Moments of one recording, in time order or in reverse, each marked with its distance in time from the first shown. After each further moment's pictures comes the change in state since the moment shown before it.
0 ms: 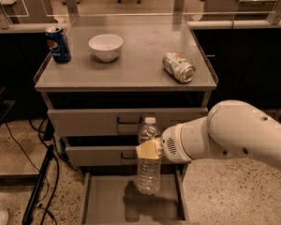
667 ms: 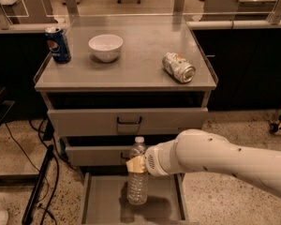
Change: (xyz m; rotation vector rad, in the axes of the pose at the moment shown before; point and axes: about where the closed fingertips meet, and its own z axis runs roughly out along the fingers) arm 0.041 -0.022 0.102 0.034 0.050 0.079
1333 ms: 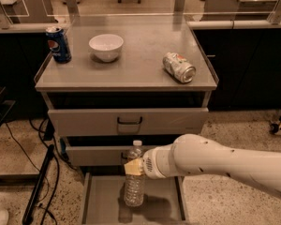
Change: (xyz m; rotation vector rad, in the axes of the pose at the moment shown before) arm 0.008 -0.005 0.022 -0.032 -0.001 0.022
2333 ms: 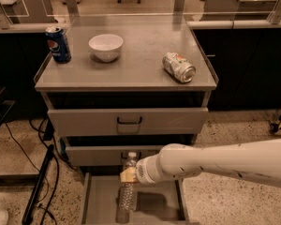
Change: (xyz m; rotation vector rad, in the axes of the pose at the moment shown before) arm 0.030 -0.033 0.095 -0.030 0.076 0.084
